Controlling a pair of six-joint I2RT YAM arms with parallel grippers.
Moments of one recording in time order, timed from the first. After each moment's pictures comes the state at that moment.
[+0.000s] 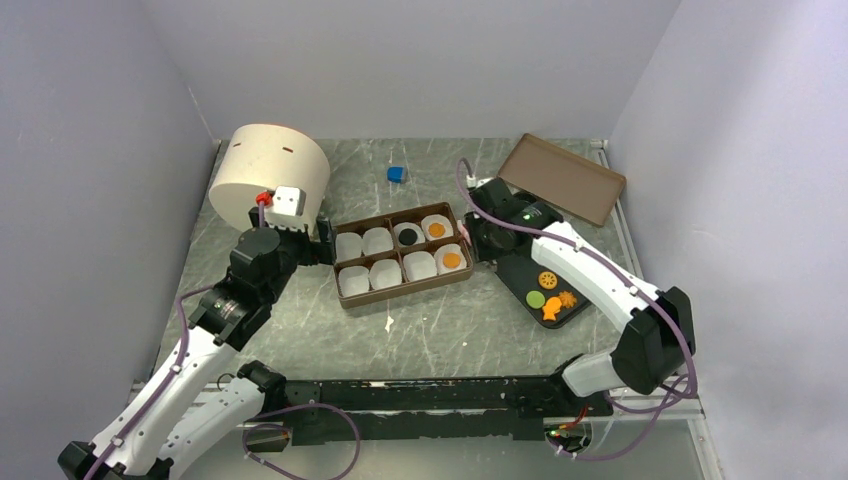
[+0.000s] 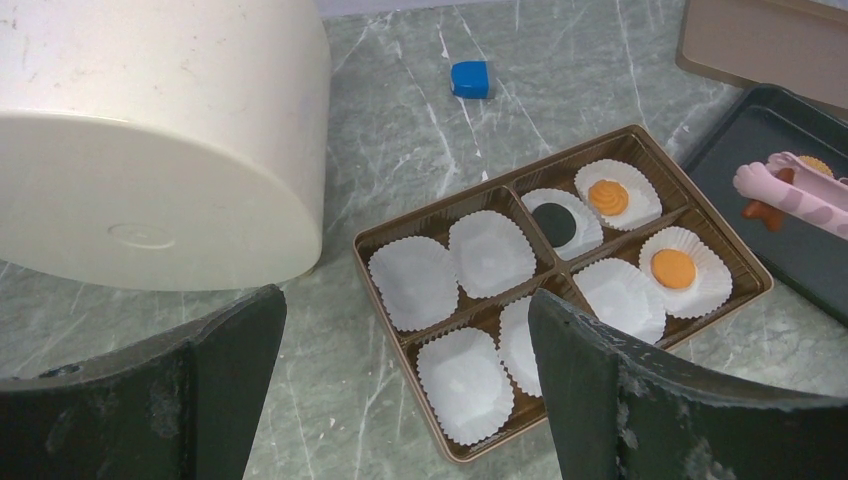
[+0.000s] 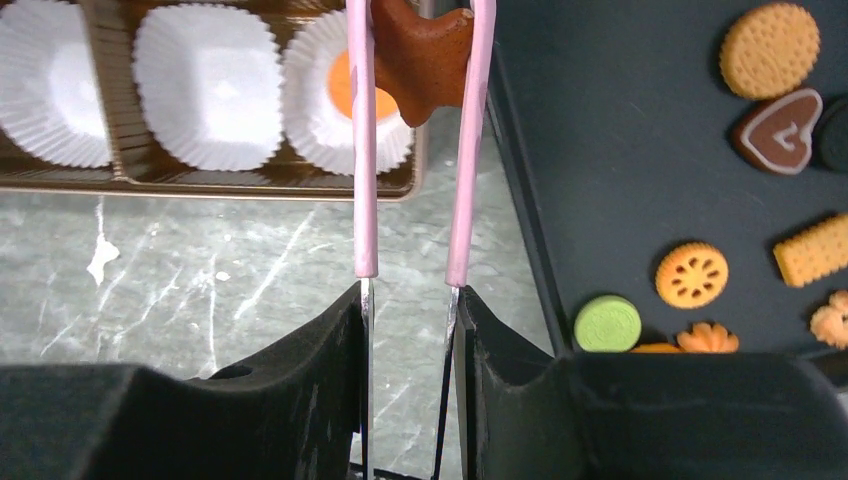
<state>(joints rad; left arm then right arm) -0.50 0.72 0.77 -0.29 -0.28 -0.14 0.57 1.41 1.19 -0.81 0.15 0.29</state>
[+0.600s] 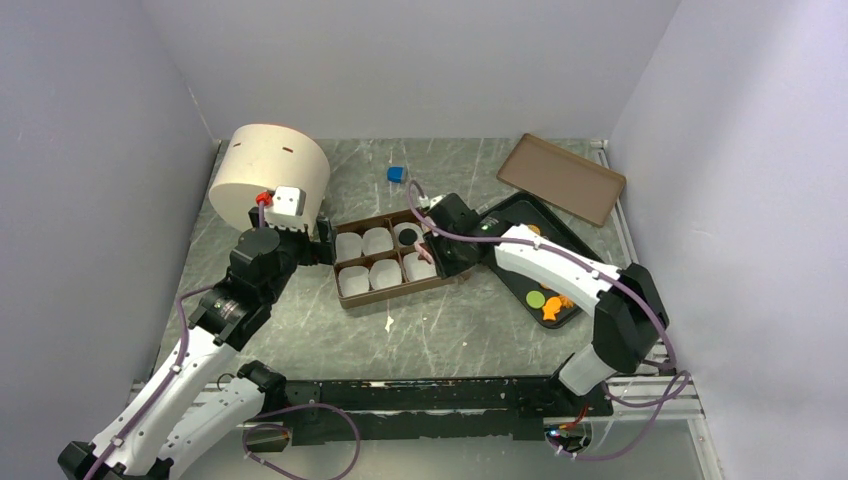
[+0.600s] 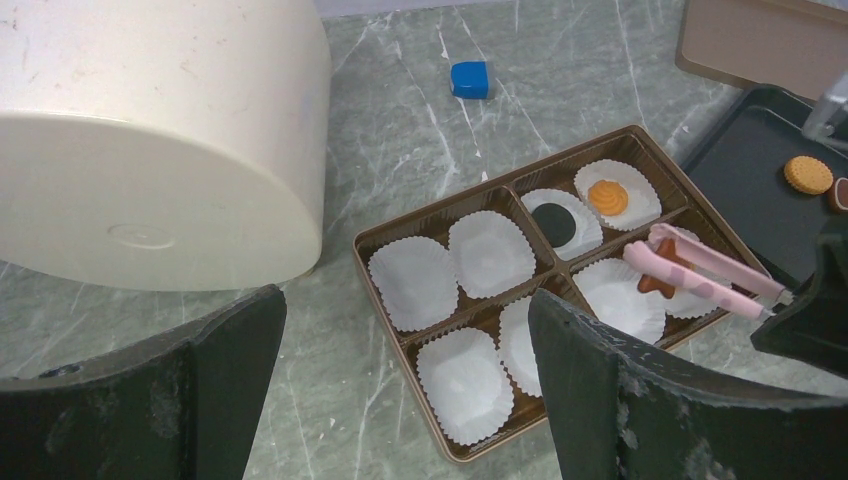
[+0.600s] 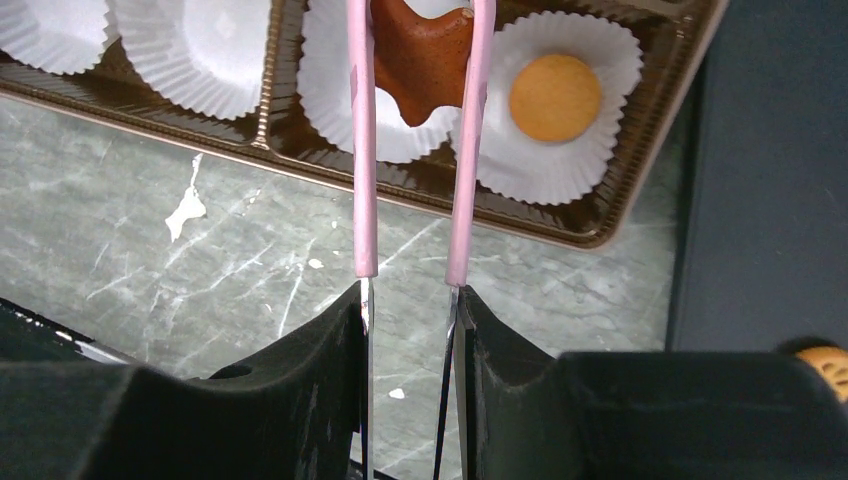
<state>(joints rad) -0.50 0.72 0.77 -0.29 -0.28 -0.14 0.77 1.55 1.22 -0.71 0.07 0.27</state>
